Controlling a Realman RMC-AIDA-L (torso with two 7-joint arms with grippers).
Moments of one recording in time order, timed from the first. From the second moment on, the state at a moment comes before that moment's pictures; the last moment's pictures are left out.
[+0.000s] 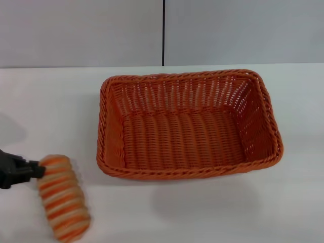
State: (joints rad) left arm -0.36 -2.03 0.60 1.08 2.44 1.81 -1.78; right arm -0.05 2.07 -0.65 -0.83 2.29 1.62 -1.85
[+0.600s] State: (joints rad) left arm -0.41 -1.98 0.41 1.24 2.36 1.97 -1.85; right arm -0.04 2.07 -0.64 -0.83 2.29 1.62 -1.85
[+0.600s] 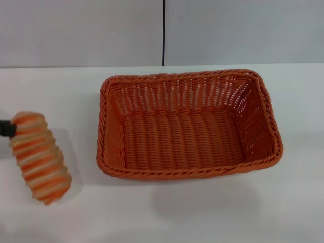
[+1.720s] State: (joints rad) left arm -0.39 -2.07 0.85 1.07 1.54 1.61 -2.01; right arm -0.01 2.07 -0.64 -0.77 2.29 1.66 -1.84
